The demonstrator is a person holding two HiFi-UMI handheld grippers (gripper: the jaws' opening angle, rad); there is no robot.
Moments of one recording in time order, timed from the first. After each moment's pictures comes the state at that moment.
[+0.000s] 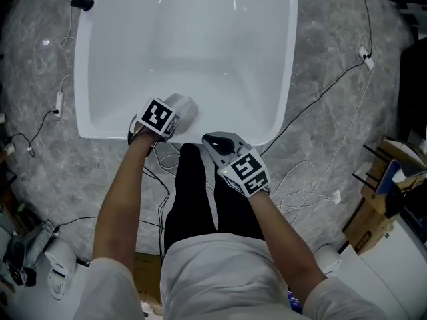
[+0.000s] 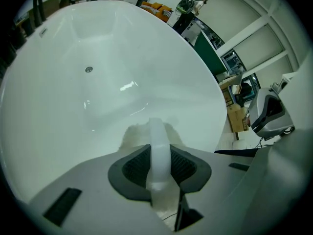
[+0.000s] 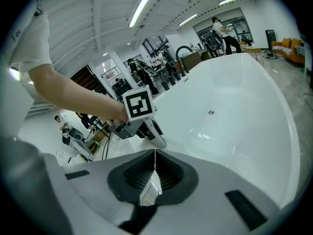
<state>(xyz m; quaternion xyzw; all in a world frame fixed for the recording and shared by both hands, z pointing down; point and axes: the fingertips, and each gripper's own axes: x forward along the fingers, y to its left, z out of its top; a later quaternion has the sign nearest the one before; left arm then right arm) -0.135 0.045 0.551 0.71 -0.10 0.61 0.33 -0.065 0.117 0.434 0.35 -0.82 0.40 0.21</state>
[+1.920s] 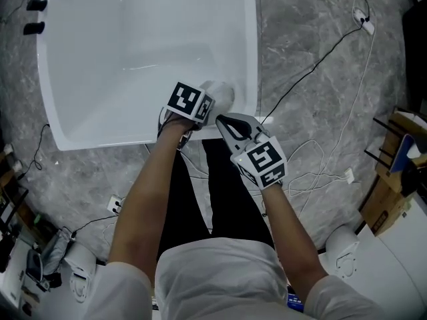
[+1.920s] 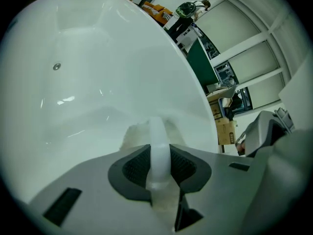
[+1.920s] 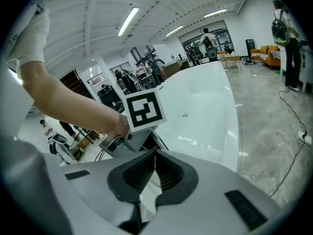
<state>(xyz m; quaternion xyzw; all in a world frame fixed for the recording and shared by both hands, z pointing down) 0.084 0.127 0.580 0.72 -0.05 0.55 0.43 0.086 0.148 0.465 0.44 -0.78 0.39 0.19</state>
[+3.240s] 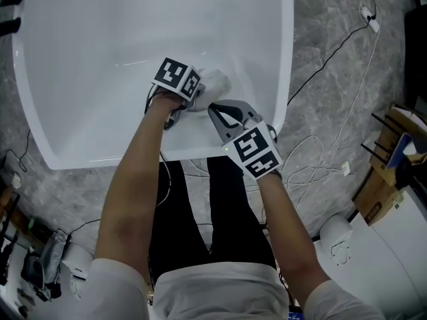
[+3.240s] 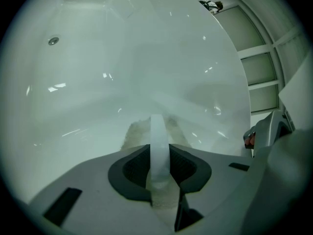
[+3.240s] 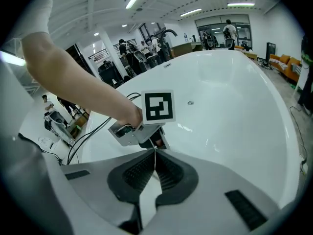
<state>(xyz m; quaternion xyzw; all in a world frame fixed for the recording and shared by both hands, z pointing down) 0.026 0.074 0.682 0.68 0.00 0.55 0.48 0.025 0.092 0.548 0.39 -0.78 0.38 0.31</state>
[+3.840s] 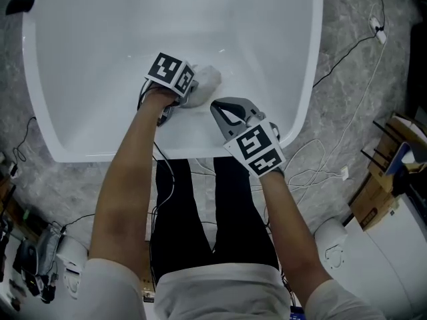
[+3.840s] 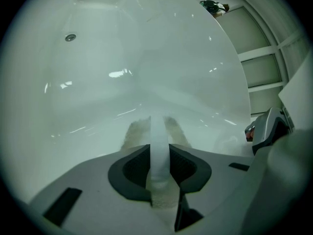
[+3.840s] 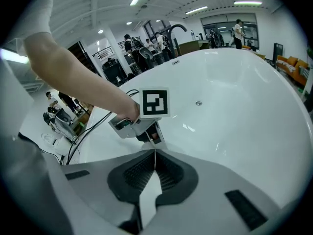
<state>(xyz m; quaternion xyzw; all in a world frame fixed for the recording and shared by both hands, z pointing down) -0.039 0.042 0.690 0.67 -0.03 0.56 0.48 -0.014 0.074 0.555 0.37 -0.79 0.38 0.32</state>
